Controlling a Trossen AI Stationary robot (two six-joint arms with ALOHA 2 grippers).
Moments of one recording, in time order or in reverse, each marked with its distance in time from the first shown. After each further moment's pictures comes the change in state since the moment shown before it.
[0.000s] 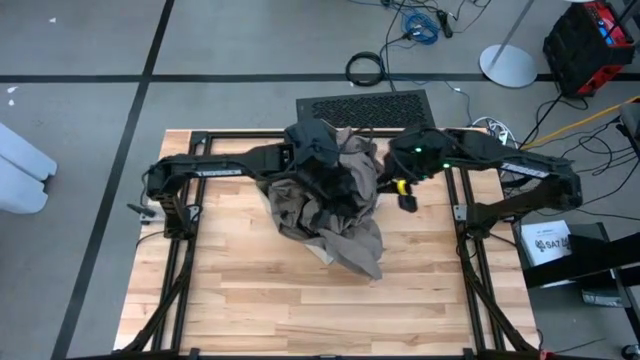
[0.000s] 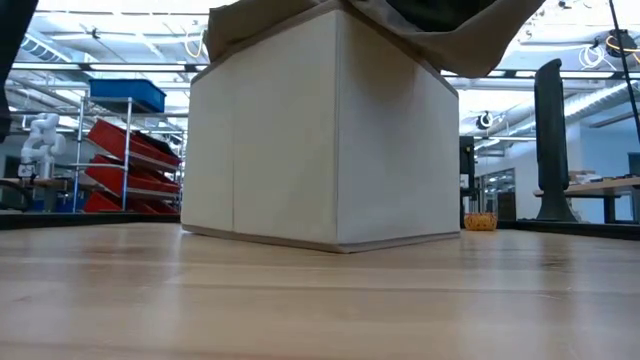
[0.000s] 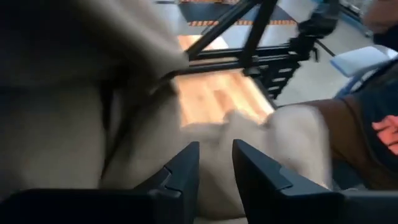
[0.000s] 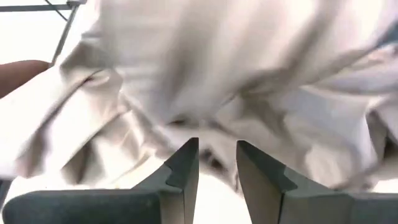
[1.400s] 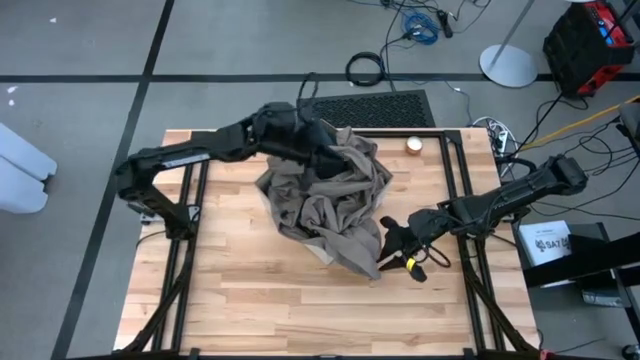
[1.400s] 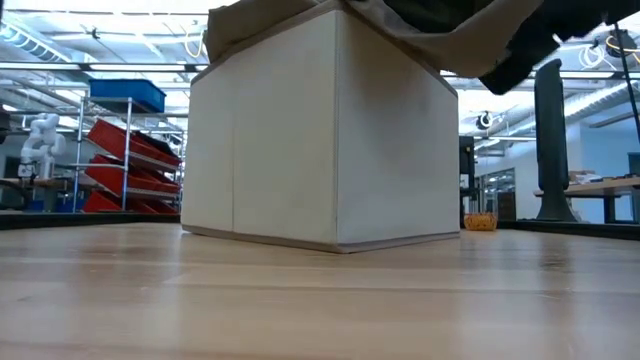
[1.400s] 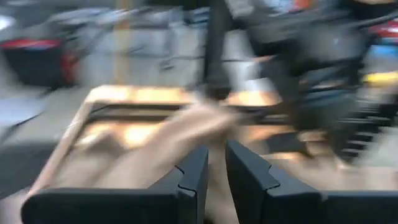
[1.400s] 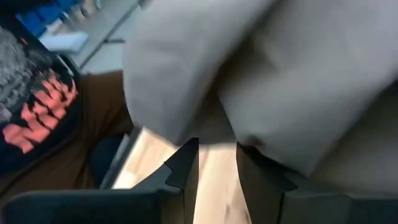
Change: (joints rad) left arm 0.184 -0.248 -0.198 0.211 -0.142 -0.077; right arm 0.530 -0.125 -0.692 0.837 0.027 0.396
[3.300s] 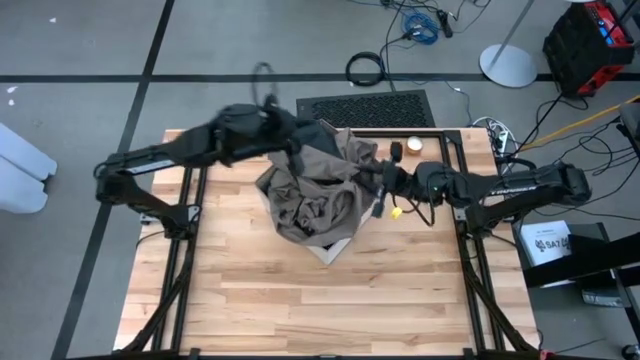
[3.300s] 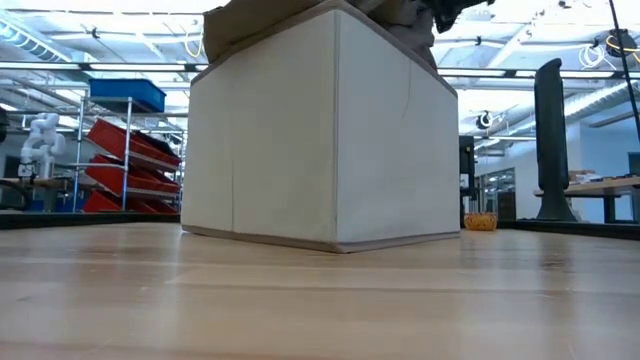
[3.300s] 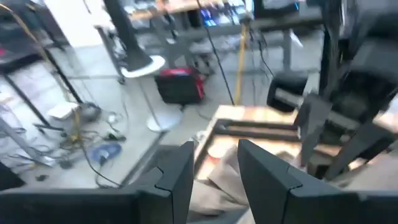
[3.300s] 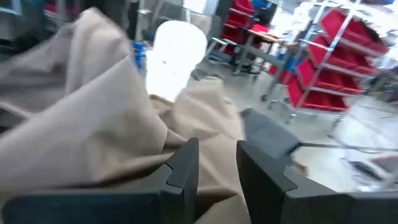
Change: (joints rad) left arm -0.138 -0.148 0.070 -0.127 -0.657 0.113; right arm -0.301 0.021 0.175 0.268 0.568 -0.497
